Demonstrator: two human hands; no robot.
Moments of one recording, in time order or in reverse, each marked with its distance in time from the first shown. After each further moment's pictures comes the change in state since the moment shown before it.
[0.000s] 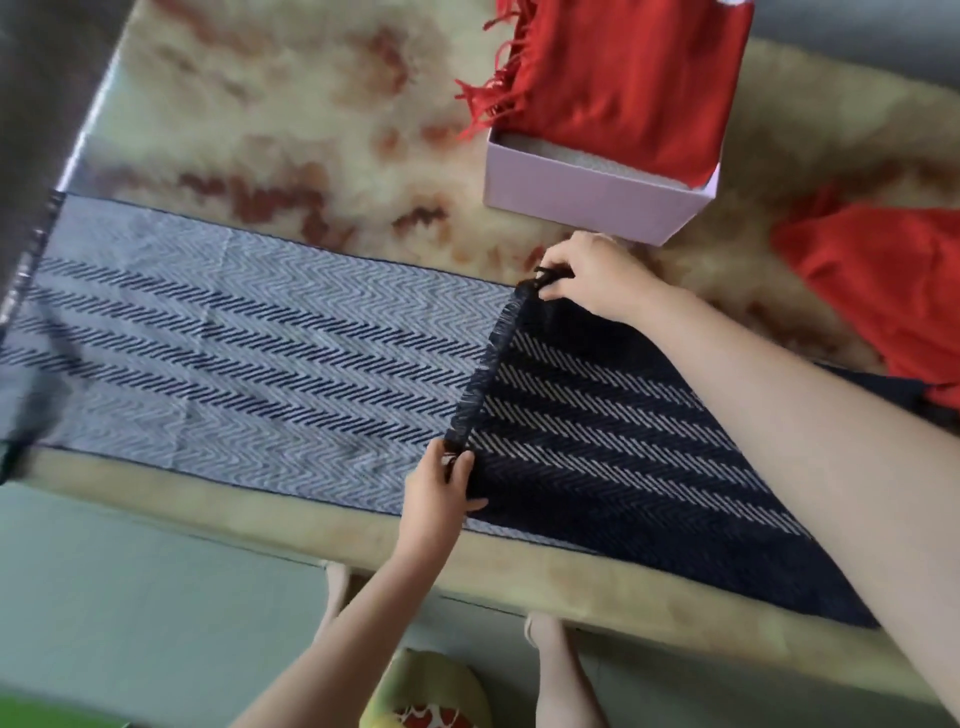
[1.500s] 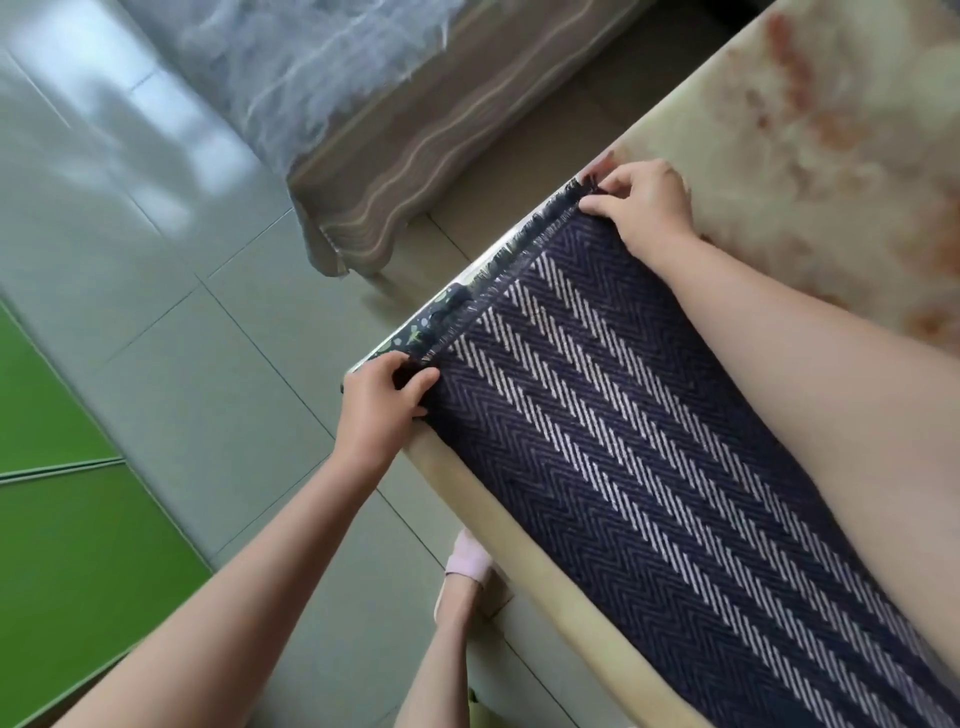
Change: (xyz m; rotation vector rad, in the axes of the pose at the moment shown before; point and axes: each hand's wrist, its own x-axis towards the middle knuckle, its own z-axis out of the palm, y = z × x) left_hand 0.112 -0.029 -0.440 -0.015 0.564 0.016; right_hand 0.270 -0.438 0.155 0.073 0.107 -0.227
